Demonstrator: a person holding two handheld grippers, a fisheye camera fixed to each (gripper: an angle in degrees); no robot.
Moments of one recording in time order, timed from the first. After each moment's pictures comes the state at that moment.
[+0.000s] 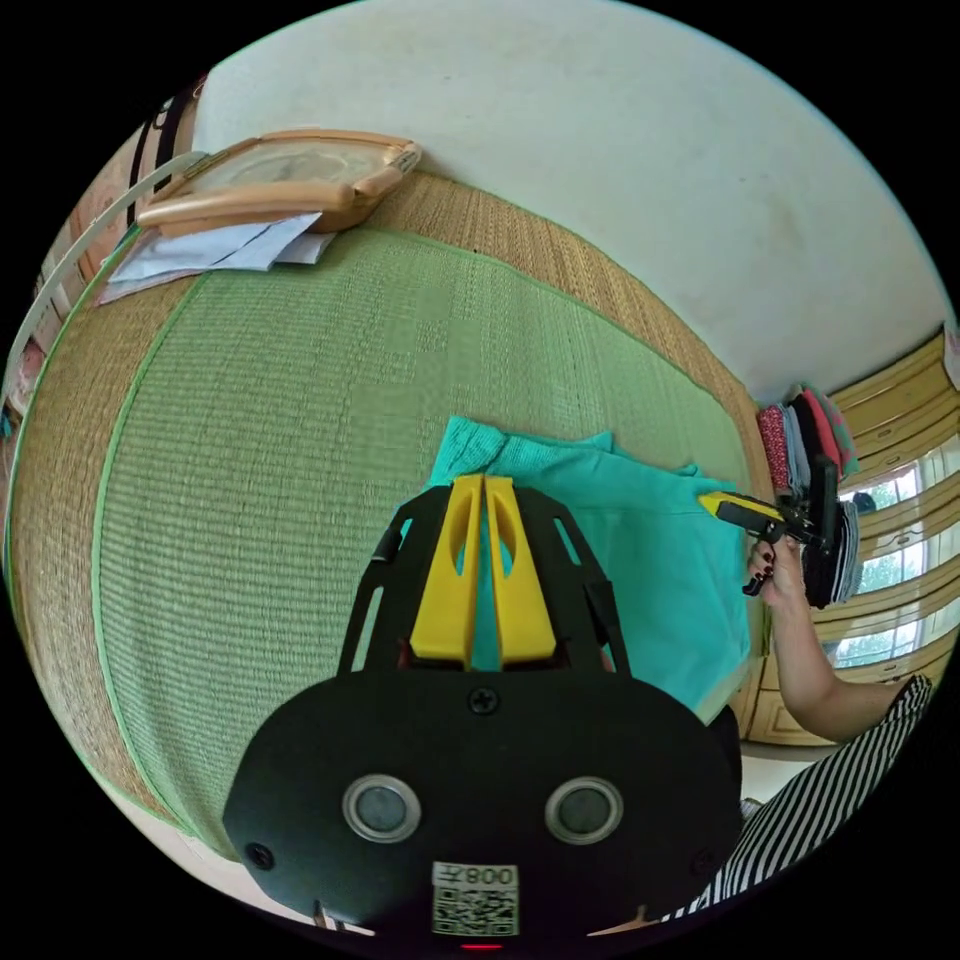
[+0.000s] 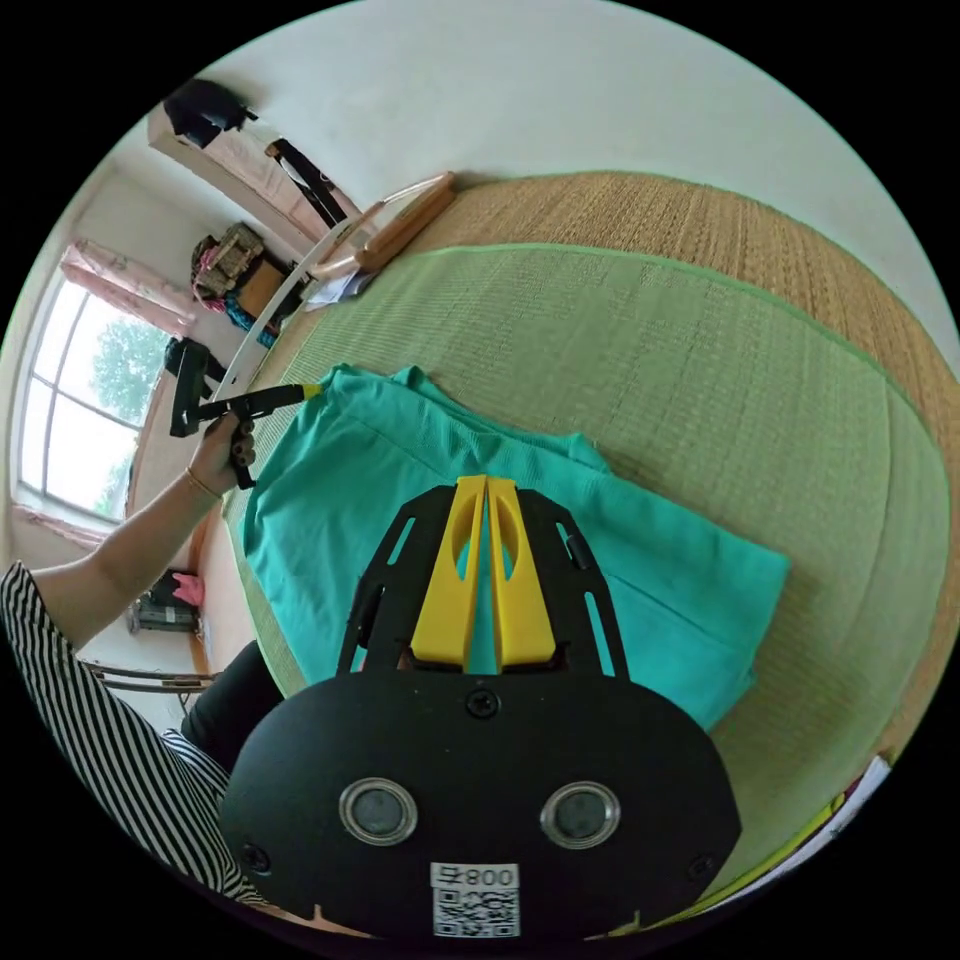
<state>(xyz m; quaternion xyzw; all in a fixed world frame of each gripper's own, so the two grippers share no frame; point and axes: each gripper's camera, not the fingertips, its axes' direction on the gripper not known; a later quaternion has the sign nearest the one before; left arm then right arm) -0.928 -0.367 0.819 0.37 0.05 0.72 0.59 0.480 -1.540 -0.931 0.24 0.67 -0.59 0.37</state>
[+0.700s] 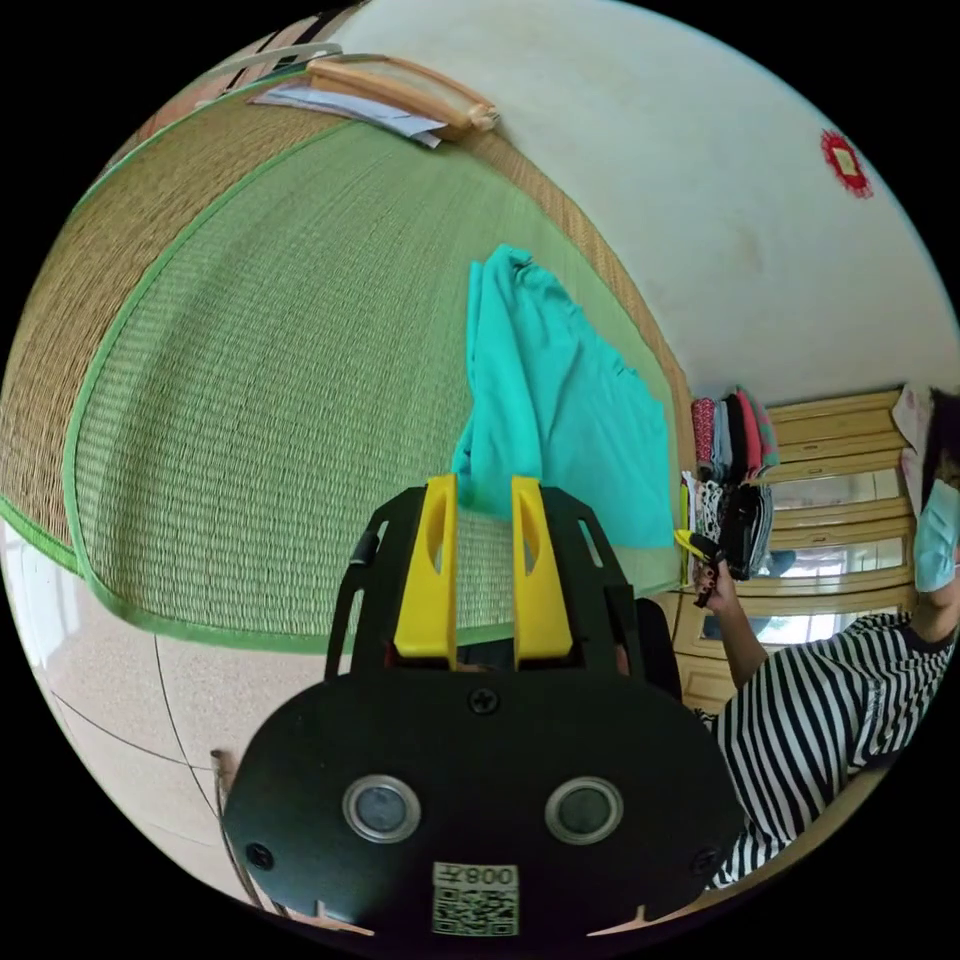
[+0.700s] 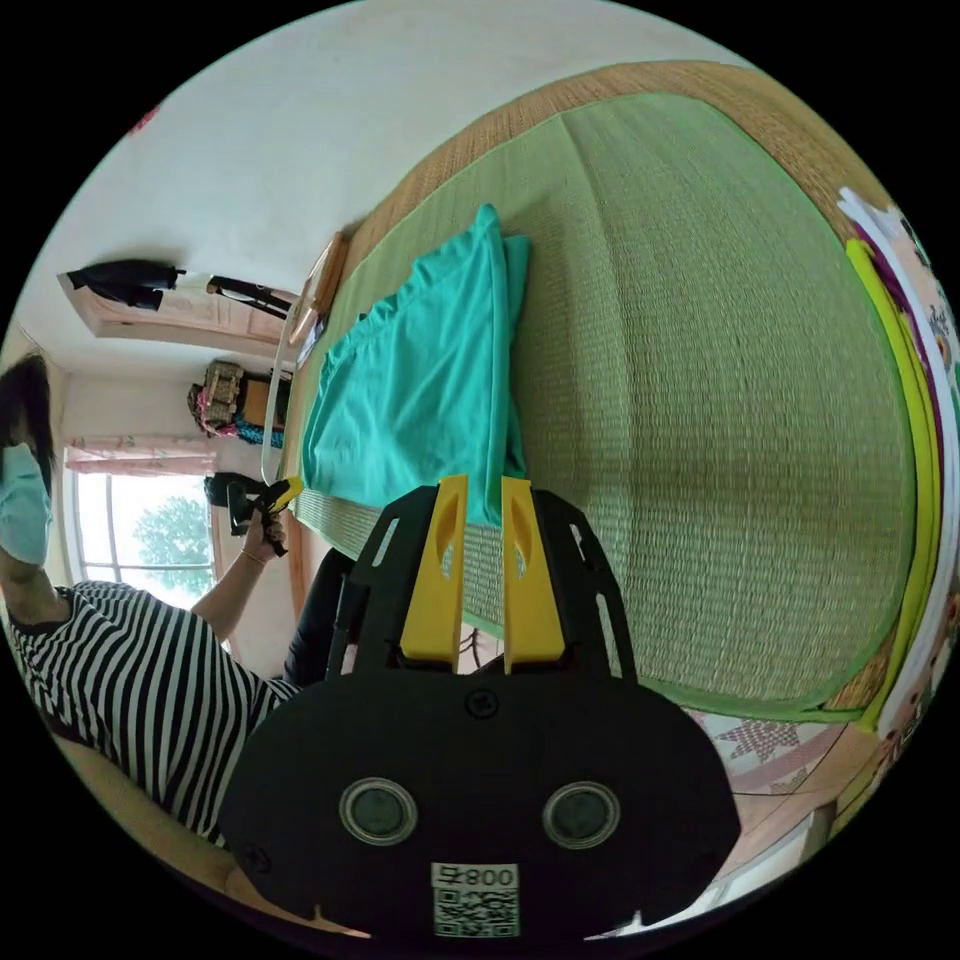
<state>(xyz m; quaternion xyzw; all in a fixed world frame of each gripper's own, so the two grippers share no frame) -1.105 -0.489 0.821 0.25 0.12 0.71 0.65 0.637 -1.302 -1.141 0.34 0.55 -0.53 0.55</state>
